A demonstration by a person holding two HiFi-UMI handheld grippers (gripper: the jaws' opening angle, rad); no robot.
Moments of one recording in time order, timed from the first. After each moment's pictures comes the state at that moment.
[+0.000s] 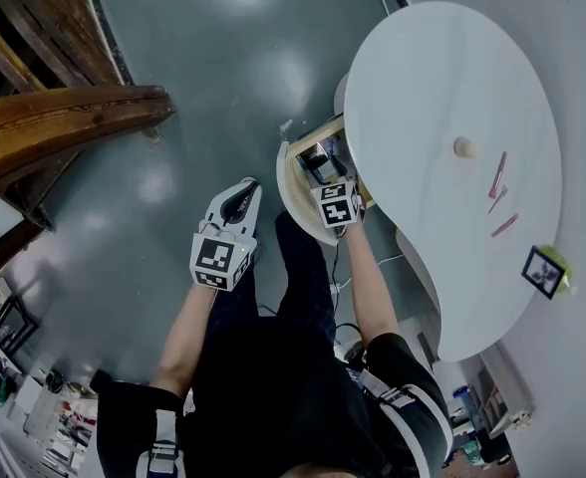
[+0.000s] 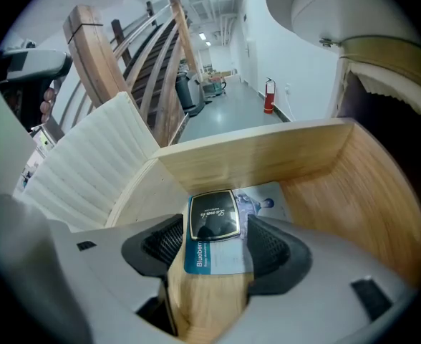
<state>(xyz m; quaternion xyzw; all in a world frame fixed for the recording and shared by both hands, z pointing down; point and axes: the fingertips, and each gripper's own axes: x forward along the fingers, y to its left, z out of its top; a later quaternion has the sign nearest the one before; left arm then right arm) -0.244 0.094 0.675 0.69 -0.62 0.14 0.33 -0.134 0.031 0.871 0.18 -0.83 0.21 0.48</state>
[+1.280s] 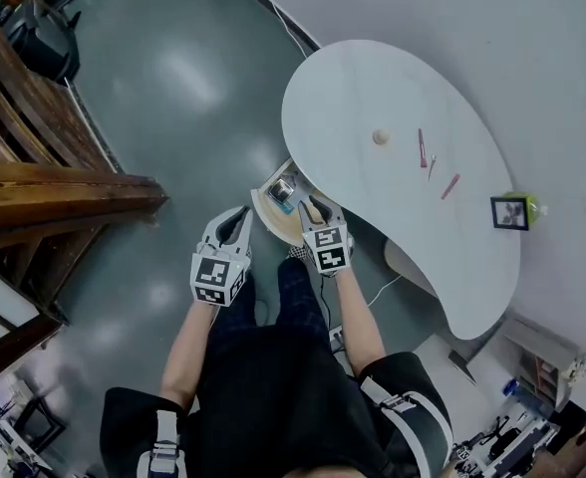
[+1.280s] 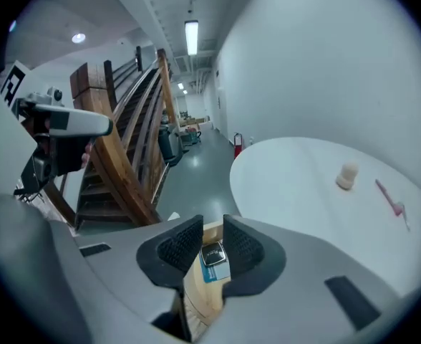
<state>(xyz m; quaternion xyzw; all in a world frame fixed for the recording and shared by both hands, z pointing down) -0.195 0.101 0.520 0.77 -0.58 0.13 0.22 -0.082 0.048 0.632 0.32 -0.87 0.18 0.33</state>
